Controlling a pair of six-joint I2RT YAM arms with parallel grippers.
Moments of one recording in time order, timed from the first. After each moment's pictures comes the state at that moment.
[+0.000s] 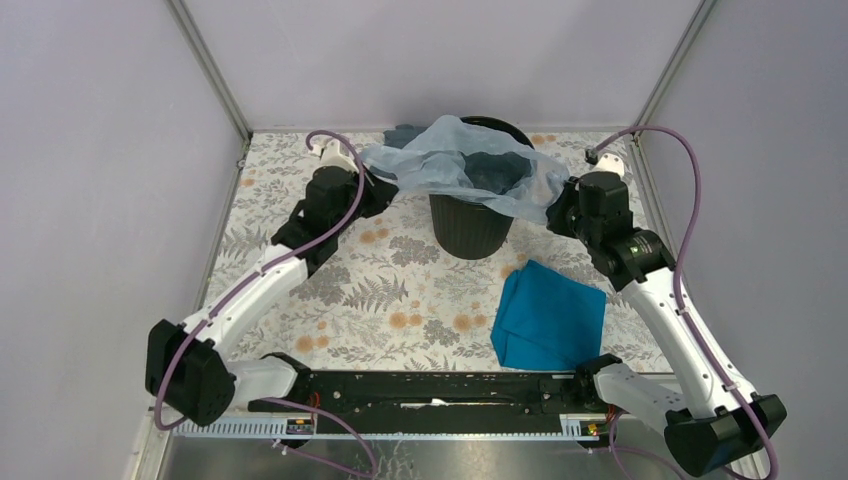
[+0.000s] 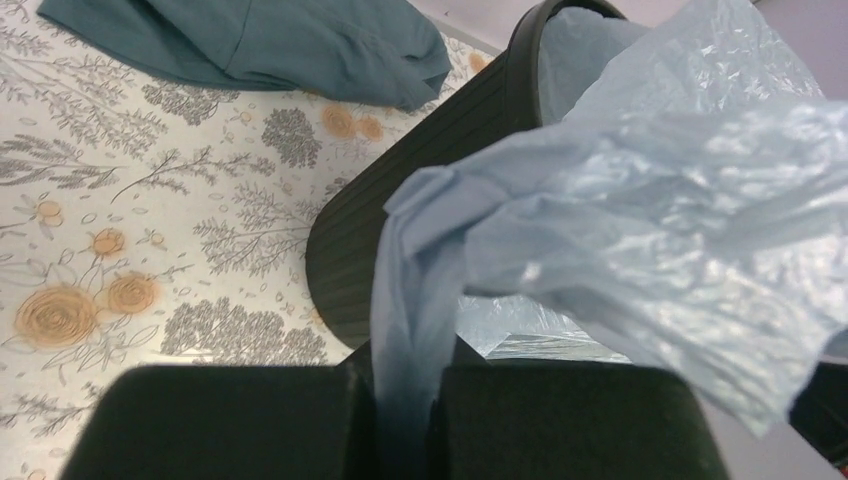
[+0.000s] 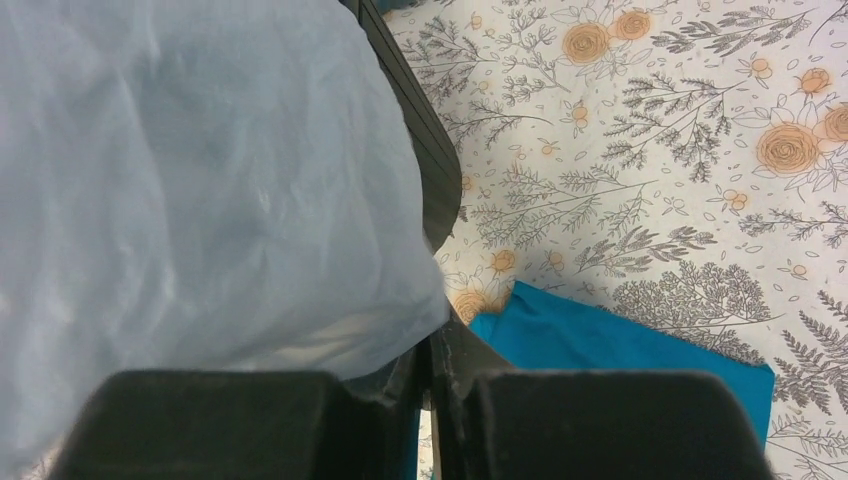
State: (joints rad) left arm -0.48 1.25 1.00 -0.04 -0.03 -0.76; right arm 0.34 1.01 1.09 -0.63 0.18 0.50
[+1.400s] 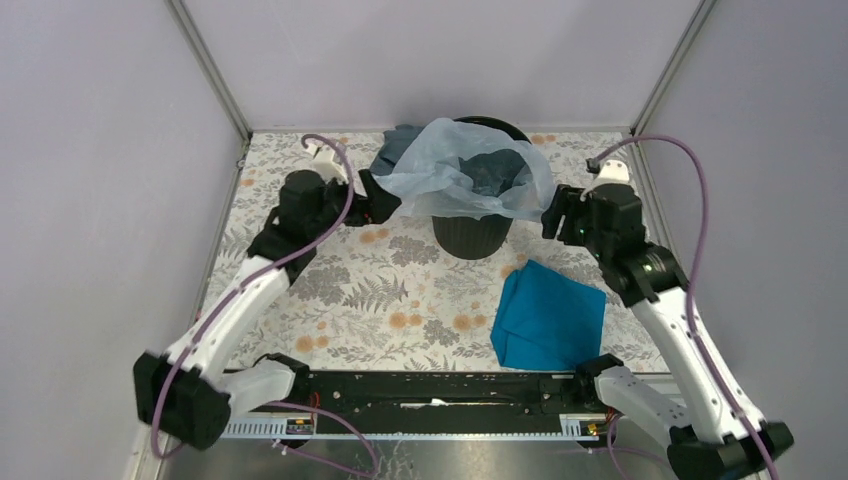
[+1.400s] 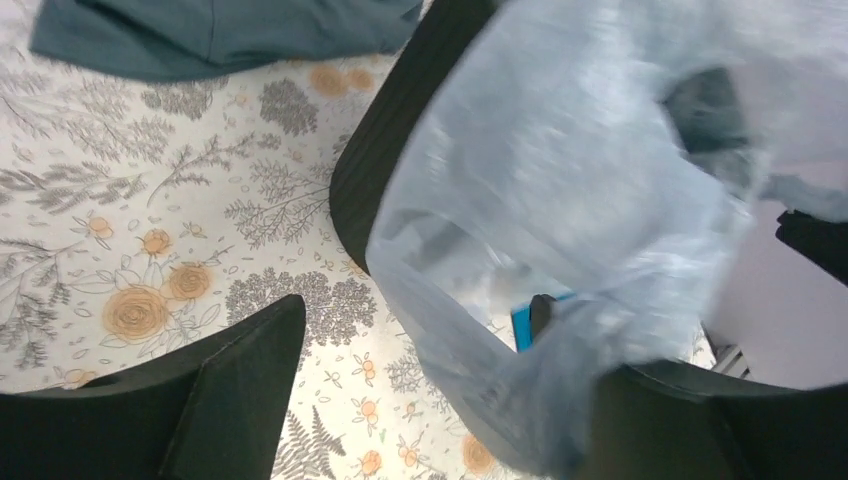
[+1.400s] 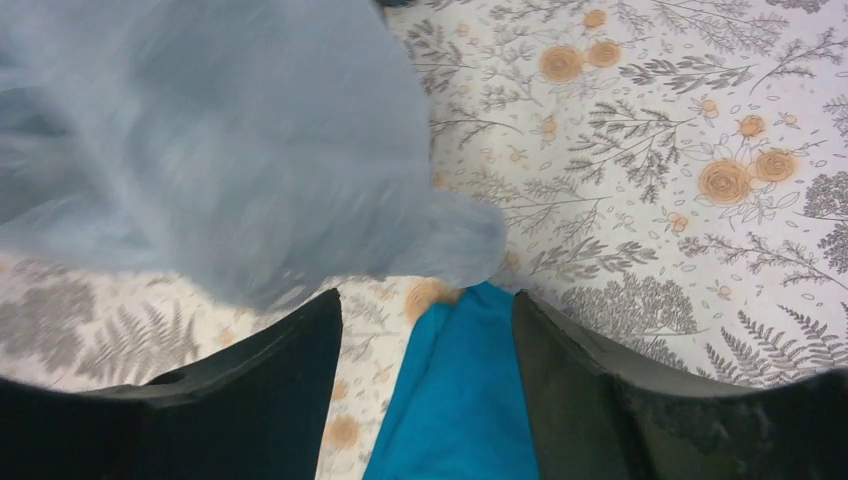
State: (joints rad) left arm -0.37 1.19 0.95 -0.10 0.25 -0.52; right arm 0.33 0.96 1.03 -0.60 0.19 0.33
